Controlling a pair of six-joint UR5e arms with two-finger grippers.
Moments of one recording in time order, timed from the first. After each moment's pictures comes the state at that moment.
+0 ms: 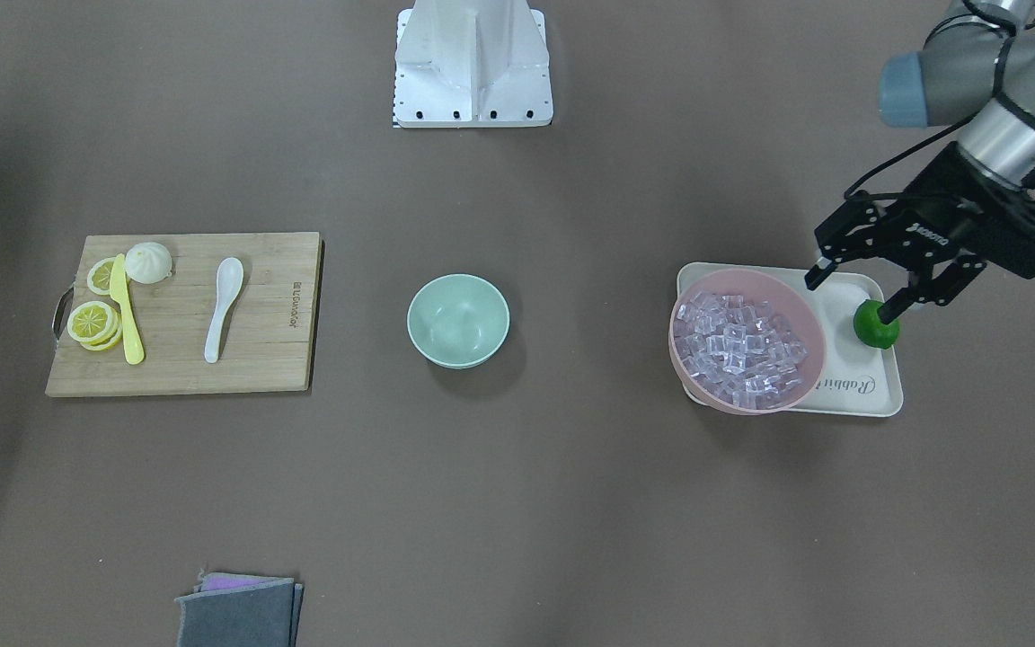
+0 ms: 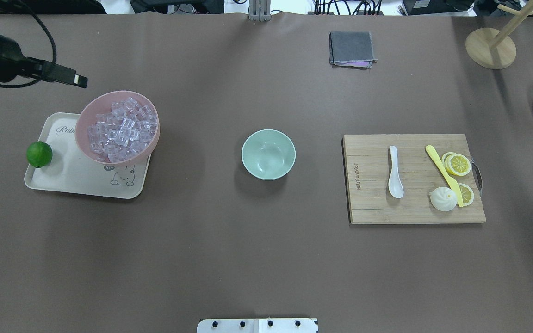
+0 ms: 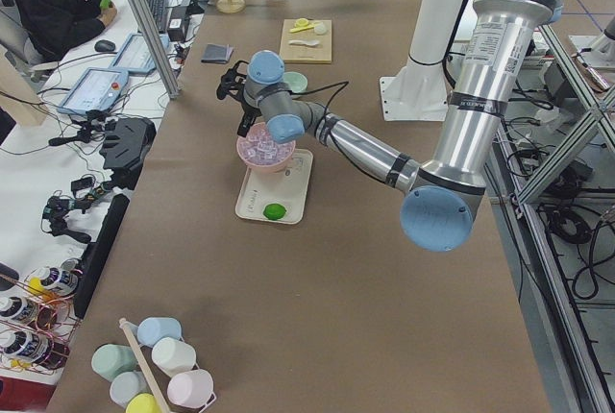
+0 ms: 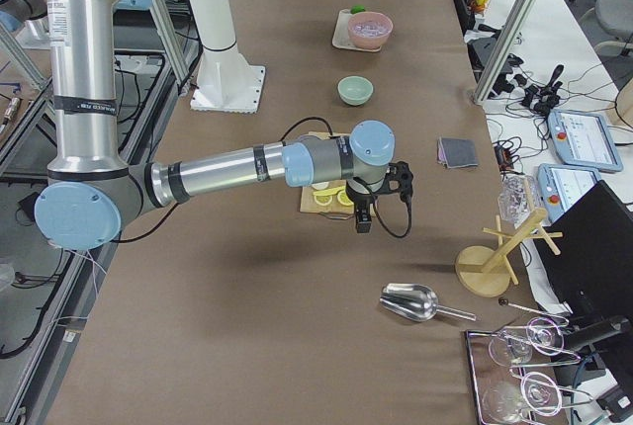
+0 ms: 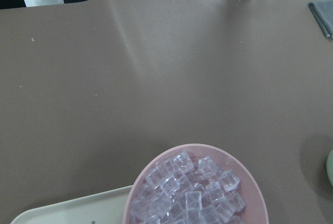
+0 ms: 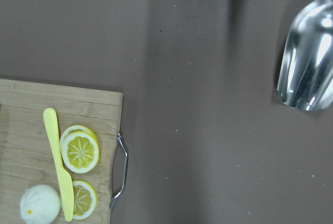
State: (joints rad) left arm -1.03 -1.82 -1.78 -2.21 -2.19 -0.77; right arm 1.43 -1.58 1.82 -1.59 2.47 0.14
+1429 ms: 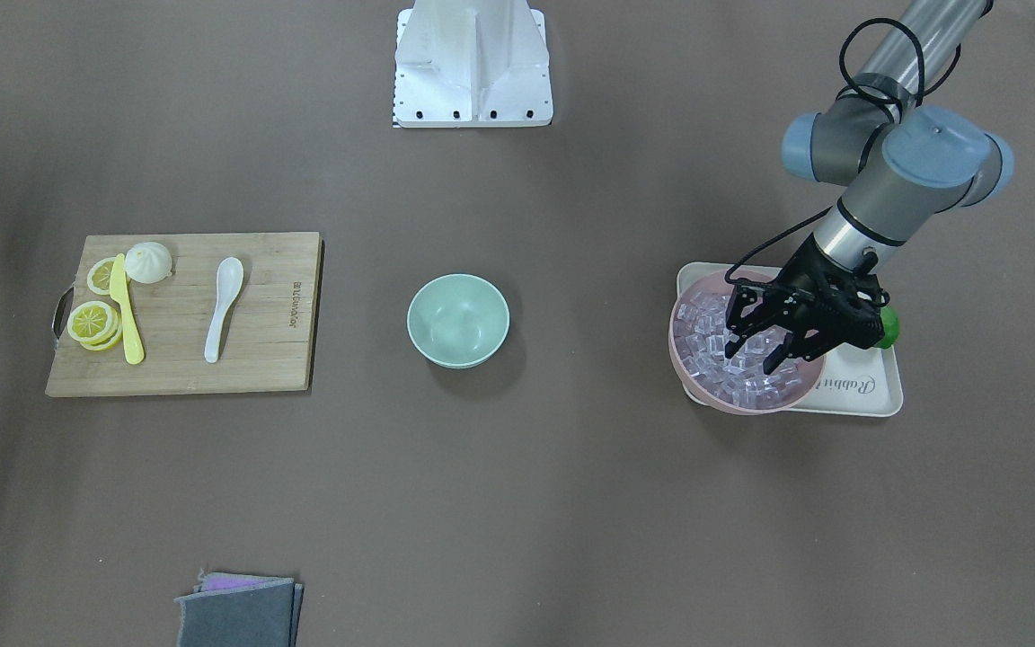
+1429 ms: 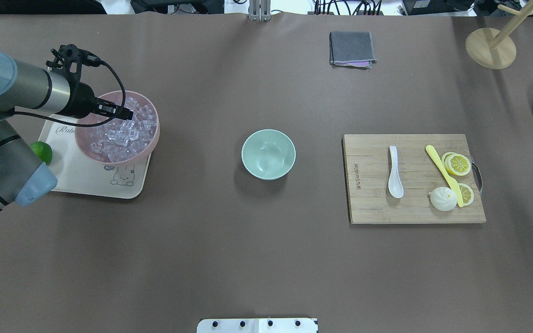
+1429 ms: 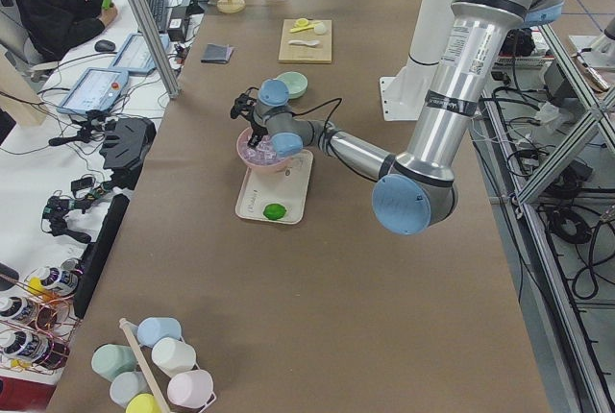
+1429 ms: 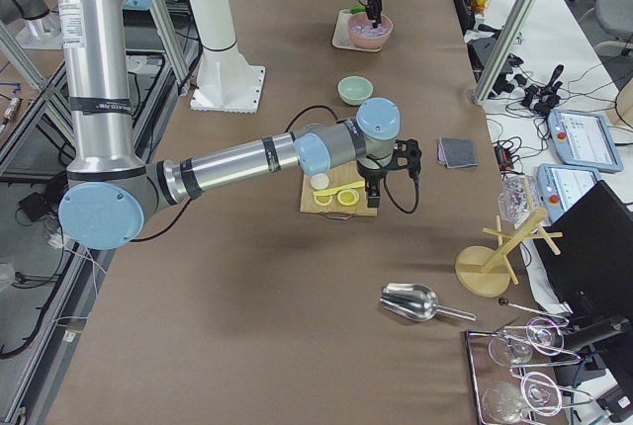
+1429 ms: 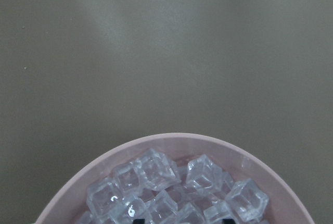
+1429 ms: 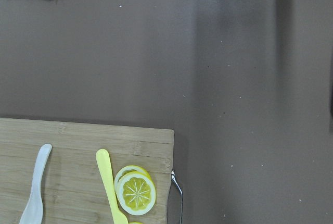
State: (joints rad) left arm -0.88 -1.89 -1.56 -2.32 -2.03 -0.77; right arm 1.37 -1.53 1.83 -1.47 2.47 0.38
